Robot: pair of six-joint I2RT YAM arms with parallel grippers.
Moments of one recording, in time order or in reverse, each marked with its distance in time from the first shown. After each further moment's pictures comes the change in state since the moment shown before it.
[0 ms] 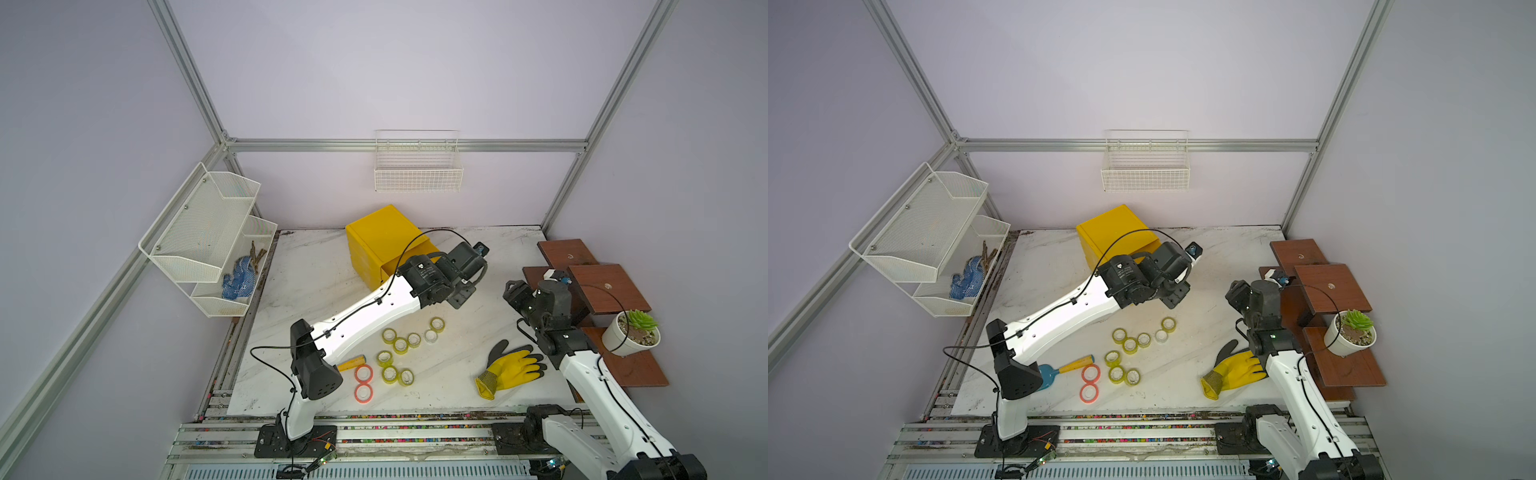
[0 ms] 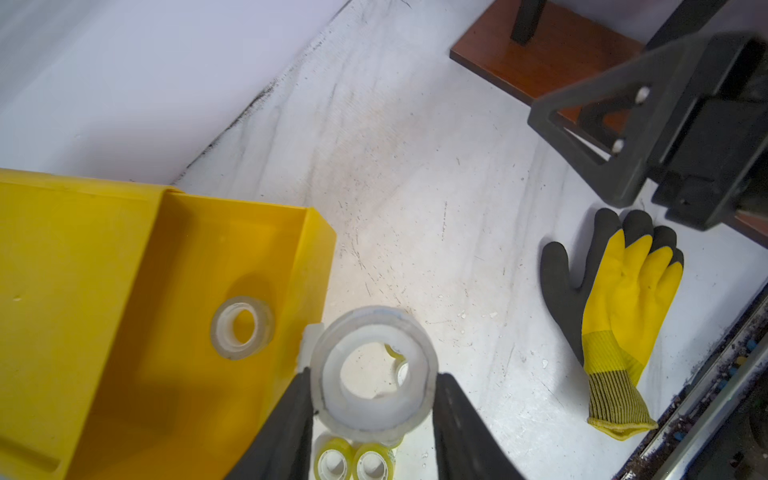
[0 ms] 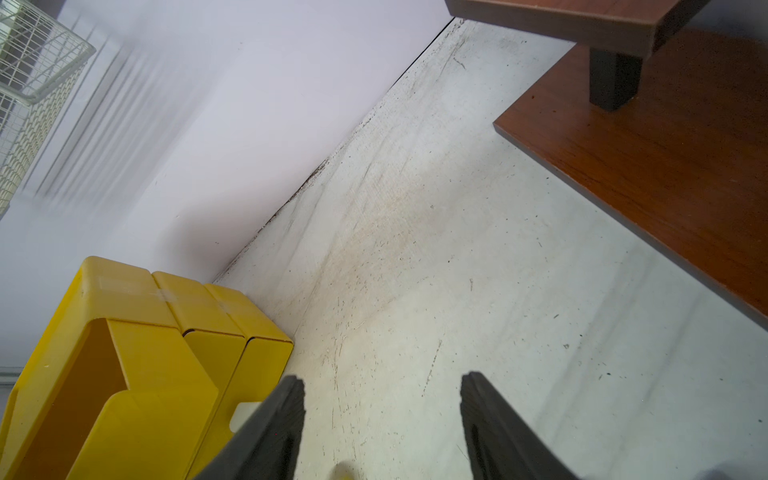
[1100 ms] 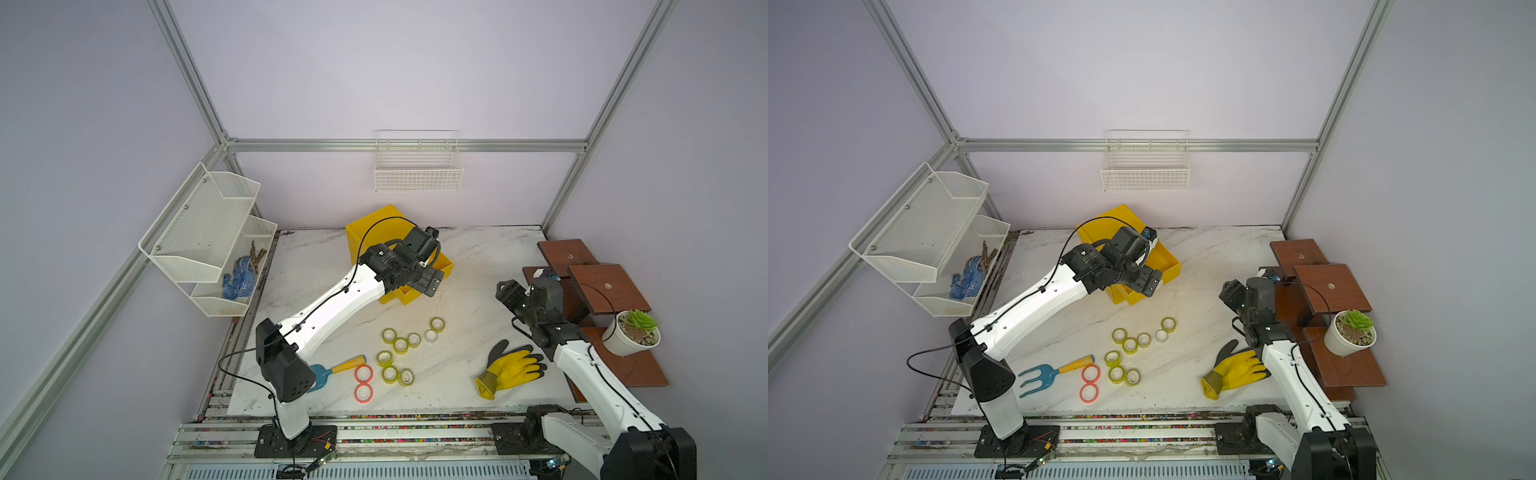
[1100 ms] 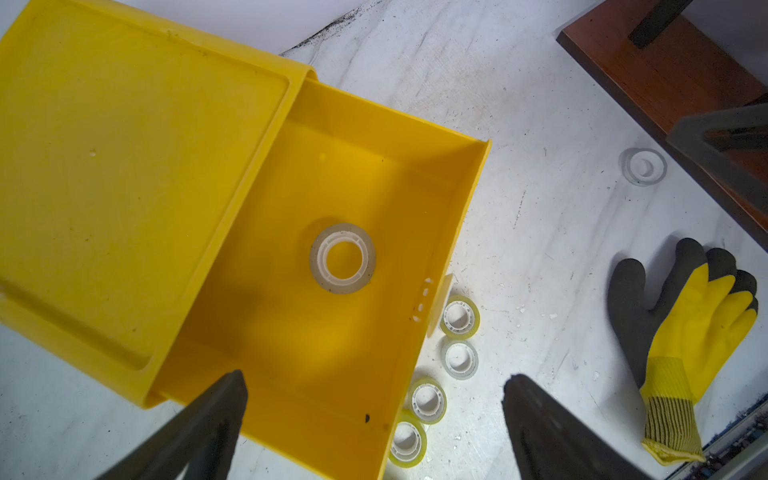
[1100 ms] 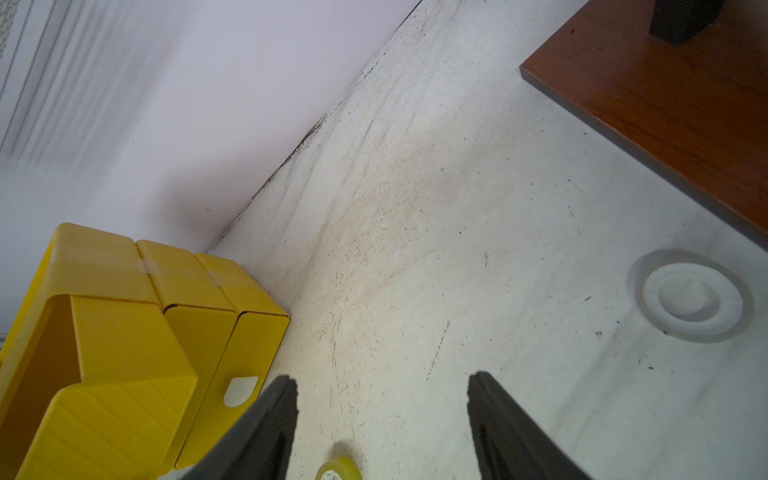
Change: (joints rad) left arm 0.174 -0.194 -0.339 0.104 0.086 -0.113; right arm -0.005 0.121 -0.004 0.040 -0.087 -0.012
